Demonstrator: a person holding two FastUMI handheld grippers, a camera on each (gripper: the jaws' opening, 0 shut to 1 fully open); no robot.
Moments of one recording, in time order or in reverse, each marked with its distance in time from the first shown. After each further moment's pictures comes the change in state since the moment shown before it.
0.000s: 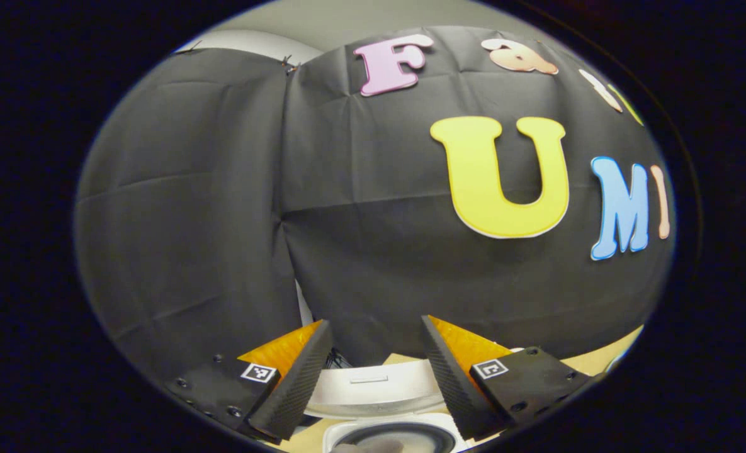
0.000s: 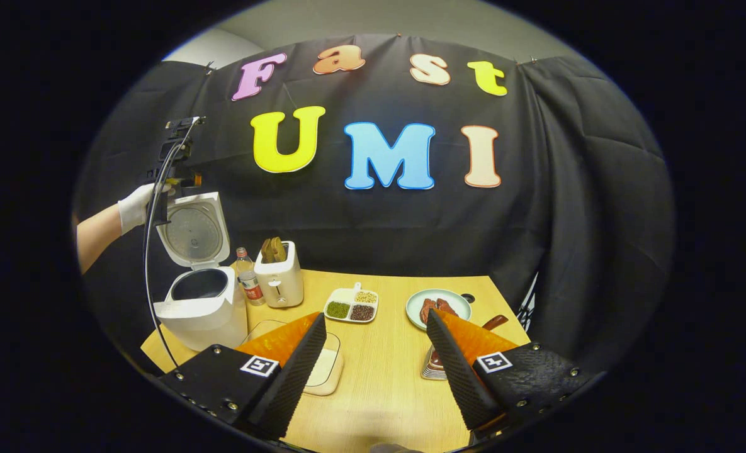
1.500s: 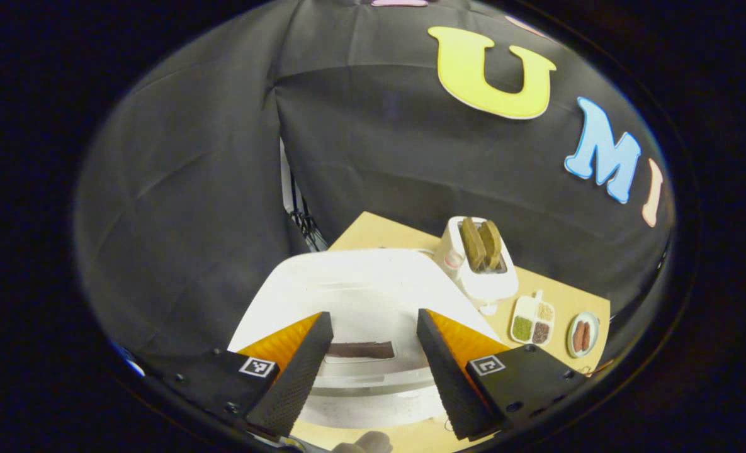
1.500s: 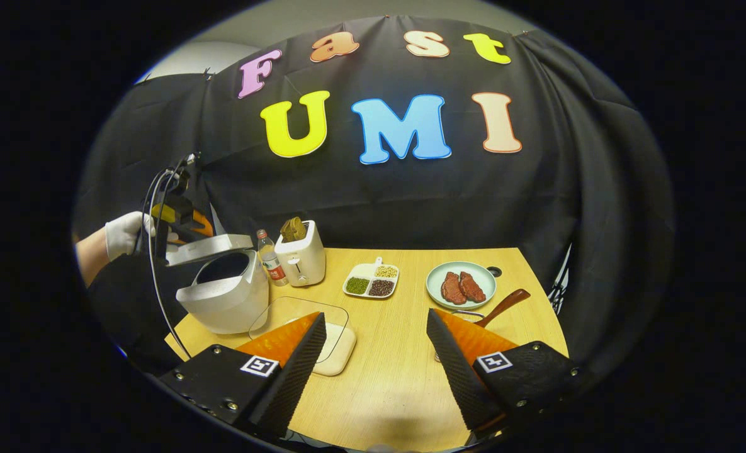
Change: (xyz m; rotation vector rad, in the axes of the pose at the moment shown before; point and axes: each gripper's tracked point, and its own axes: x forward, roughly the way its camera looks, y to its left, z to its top) left arm -0.141 -0.041 -0.194 -0.105 0.563 -0.104; right arm 0.002 -0.021 -0.039 0.051 0.099 0.190
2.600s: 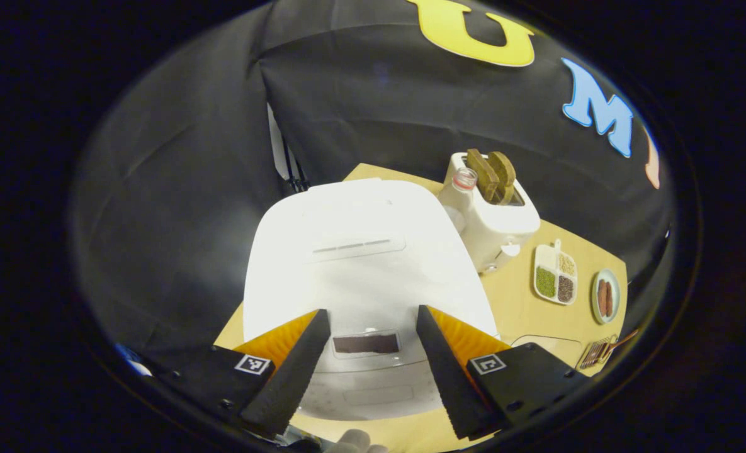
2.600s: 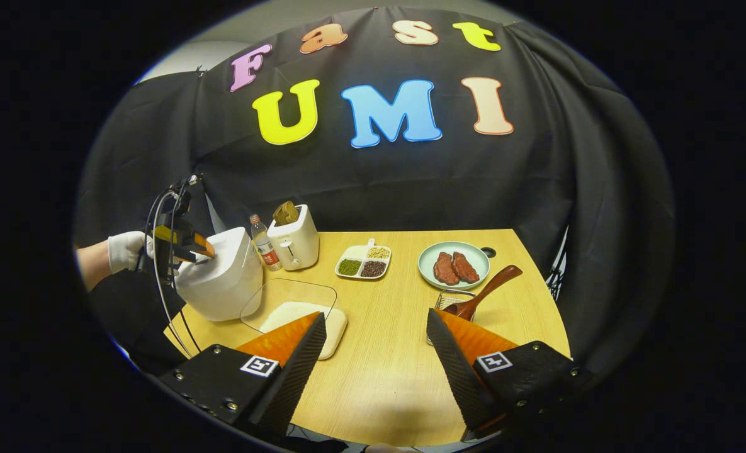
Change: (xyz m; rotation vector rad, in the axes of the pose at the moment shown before) left arm 0.033 -0.006 -0.075 0.075 0.122 0.004; right arm -0.005 -0.018 -0.034 0.023 0.061 -0.013
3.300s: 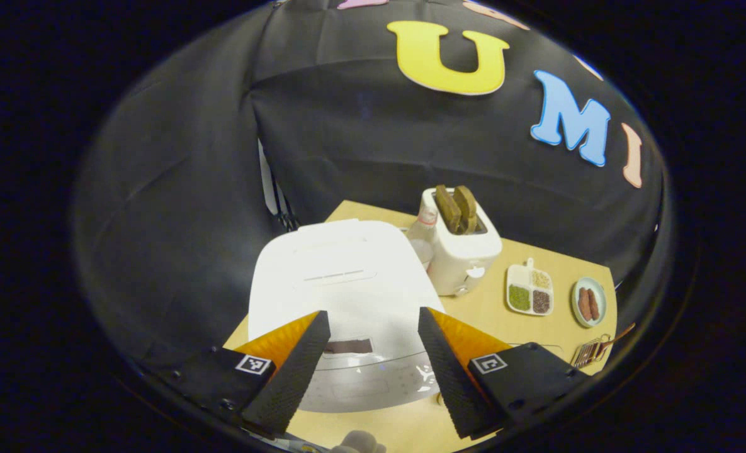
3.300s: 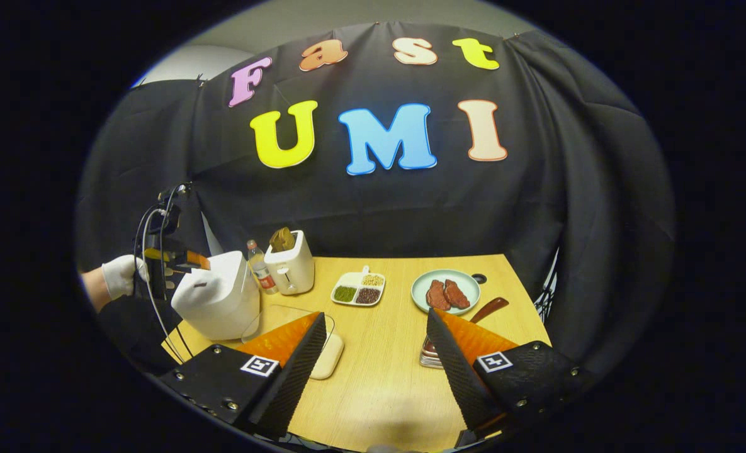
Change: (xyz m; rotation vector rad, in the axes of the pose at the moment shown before) left arm -0.075 -0.023 0.036 0.036 -0.232 -0.073; right arm -0.017 0.001 0.070 -0.014 -0.140 -0.054
